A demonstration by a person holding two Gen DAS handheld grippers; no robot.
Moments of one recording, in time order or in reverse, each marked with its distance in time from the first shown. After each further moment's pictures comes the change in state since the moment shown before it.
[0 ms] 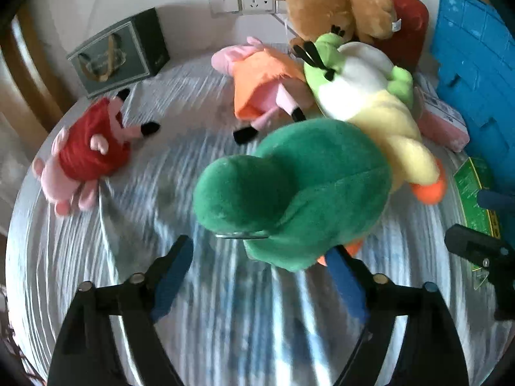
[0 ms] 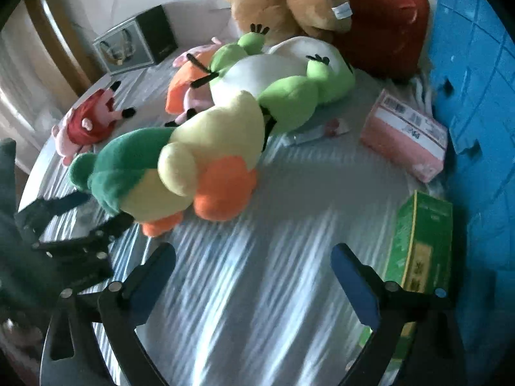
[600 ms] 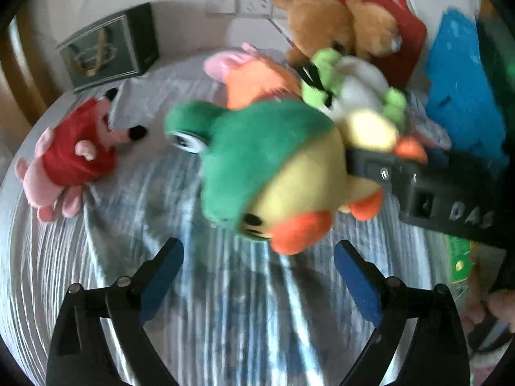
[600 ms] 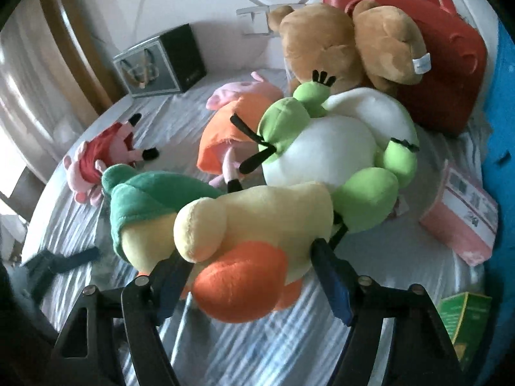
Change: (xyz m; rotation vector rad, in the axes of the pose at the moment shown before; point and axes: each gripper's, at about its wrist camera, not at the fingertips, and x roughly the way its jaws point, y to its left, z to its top) left arm 0.007 -0.001 0.009 -0.028 0.002 -0.087; right arm 0.040 0.044 0.073 -0.056 -0.107 0.096
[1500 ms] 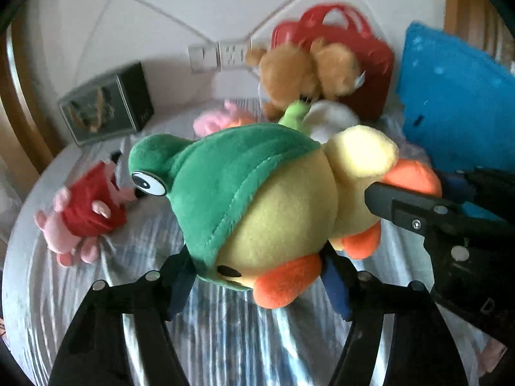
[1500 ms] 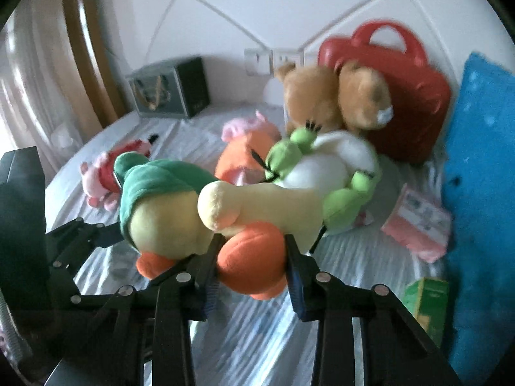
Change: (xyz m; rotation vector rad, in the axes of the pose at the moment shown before) left arm -0.066 -0.015 0.009 0.095 -0.210 -0.022; right arm -0.089 0.039 -0.023 -0.059 -0.152 -0.099
